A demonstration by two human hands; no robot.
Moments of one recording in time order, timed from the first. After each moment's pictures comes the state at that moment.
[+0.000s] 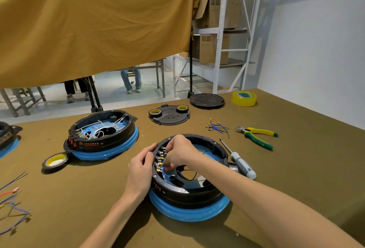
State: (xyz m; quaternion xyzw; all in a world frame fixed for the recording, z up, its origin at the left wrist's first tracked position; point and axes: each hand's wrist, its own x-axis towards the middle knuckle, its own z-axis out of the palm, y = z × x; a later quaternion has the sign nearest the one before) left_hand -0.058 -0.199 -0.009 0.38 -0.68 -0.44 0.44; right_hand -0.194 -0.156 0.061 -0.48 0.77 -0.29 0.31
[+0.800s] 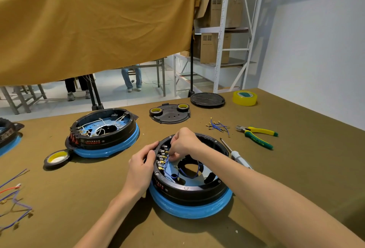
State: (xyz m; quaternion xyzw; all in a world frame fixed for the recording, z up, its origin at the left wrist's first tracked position) left_hand -0.052 -0.194 0.002 0.38 -0.71 -0.42 0.42; right_hand -0.206 -0.169 0.077 -0.41 0.78 -0.31 0.37
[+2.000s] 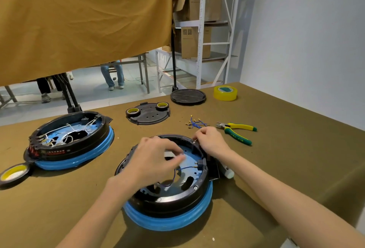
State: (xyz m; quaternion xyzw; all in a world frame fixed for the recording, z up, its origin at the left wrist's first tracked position) left_hand -0.130 -0.177 0.053 0.23 -0.93 -0.17 0.23; right_hand -0.348 -0.128 0.020 -0.42 0.80 -0.39 0.14
